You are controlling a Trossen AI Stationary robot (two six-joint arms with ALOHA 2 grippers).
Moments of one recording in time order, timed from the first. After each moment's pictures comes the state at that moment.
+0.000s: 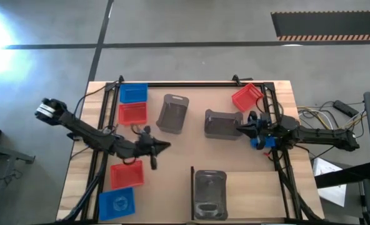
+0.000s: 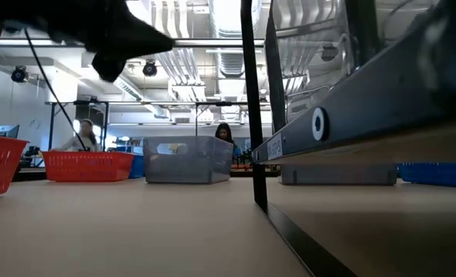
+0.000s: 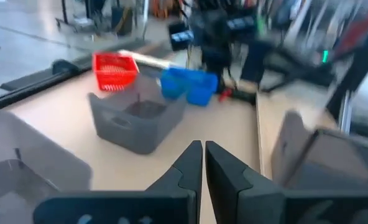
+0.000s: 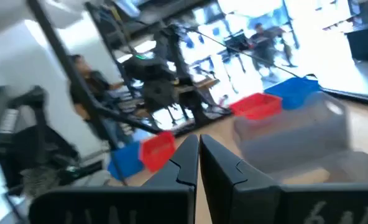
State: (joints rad) left arm -0.41 1.19 0.43 0.64 -0.65 -0.33; right arm -0.12 0.20 0.02 0.30 -0.13 0.42
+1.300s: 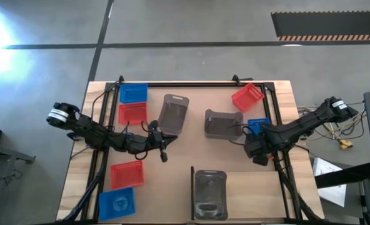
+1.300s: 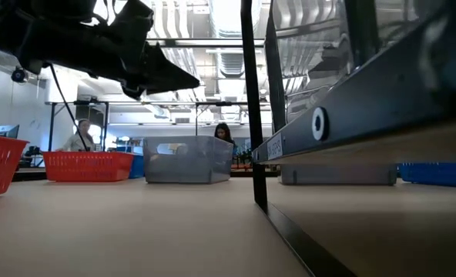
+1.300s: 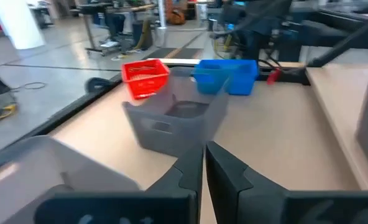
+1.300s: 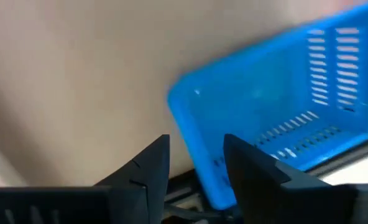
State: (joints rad) left arm -0.25 1.44 0.46 0.83 -0.57 -0.06; right arm 0.37 1.18 0.78 -1.33 0.11 0.66
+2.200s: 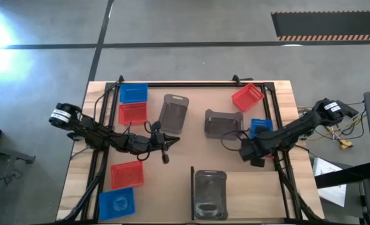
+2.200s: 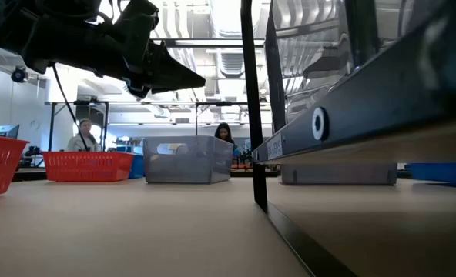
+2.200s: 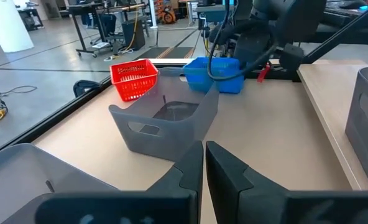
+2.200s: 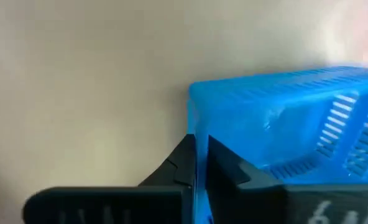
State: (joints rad) left arm -0.26 1.47 0.49 0.83 -0.54 -0.04; right arm 0.37 1.34 0.71 -1.17 0.11 0.59
